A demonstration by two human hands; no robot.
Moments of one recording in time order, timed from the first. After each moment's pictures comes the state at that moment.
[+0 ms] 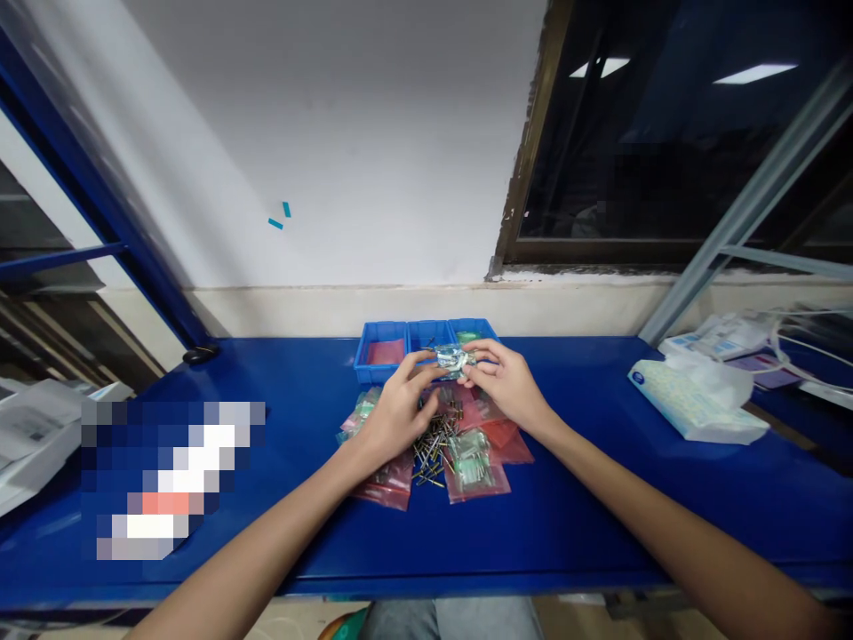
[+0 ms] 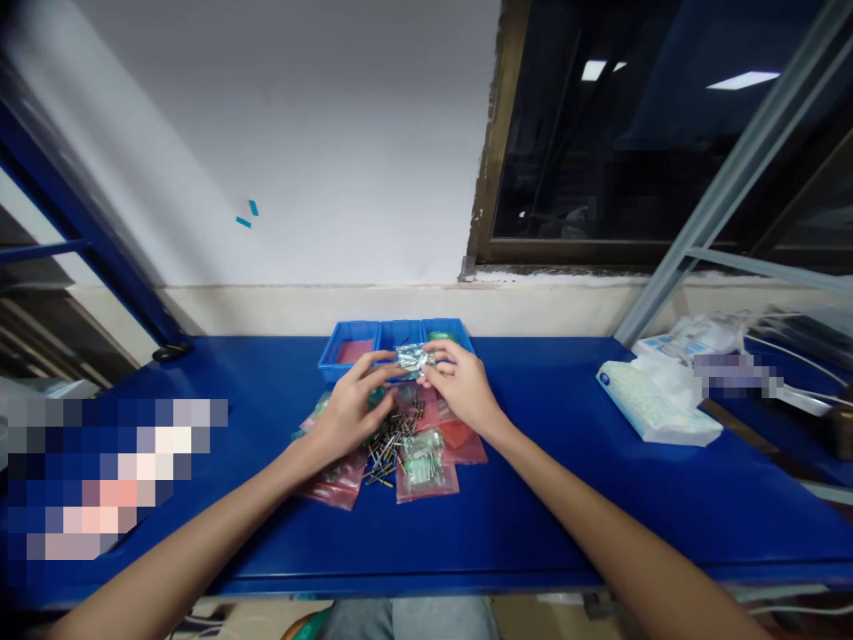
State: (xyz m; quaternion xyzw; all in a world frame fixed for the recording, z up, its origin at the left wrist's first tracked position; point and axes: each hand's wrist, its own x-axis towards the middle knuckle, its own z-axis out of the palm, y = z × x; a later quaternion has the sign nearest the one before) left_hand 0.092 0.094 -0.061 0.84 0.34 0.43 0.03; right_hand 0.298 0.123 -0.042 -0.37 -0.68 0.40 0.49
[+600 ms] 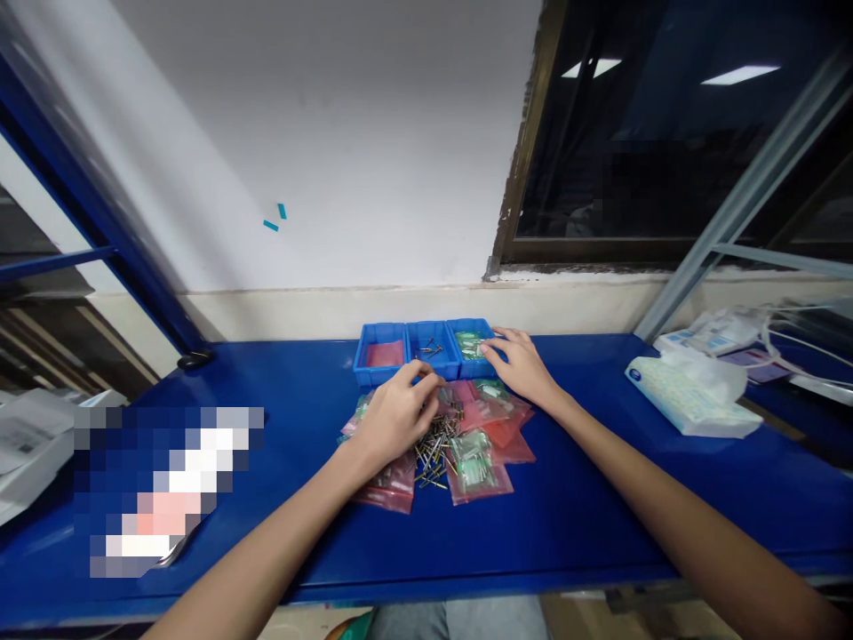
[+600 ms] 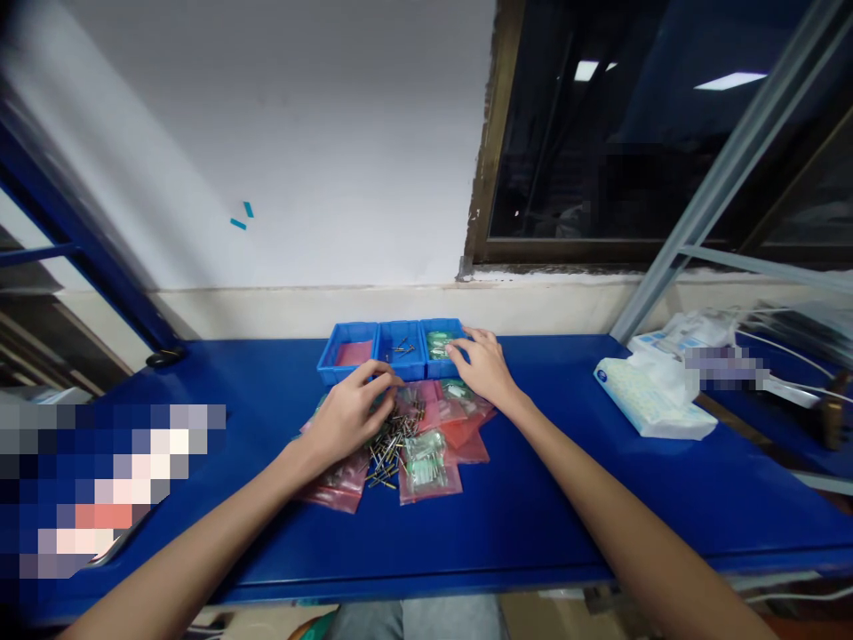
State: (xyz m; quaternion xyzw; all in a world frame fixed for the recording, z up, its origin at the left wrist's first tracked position) left_hand 0.087 0.091 -0.053 0.86 0.38 0.34 -0.04; right_hand 0.340 0.180 -0.064 -0.52 -0.79 -0.04 0.33
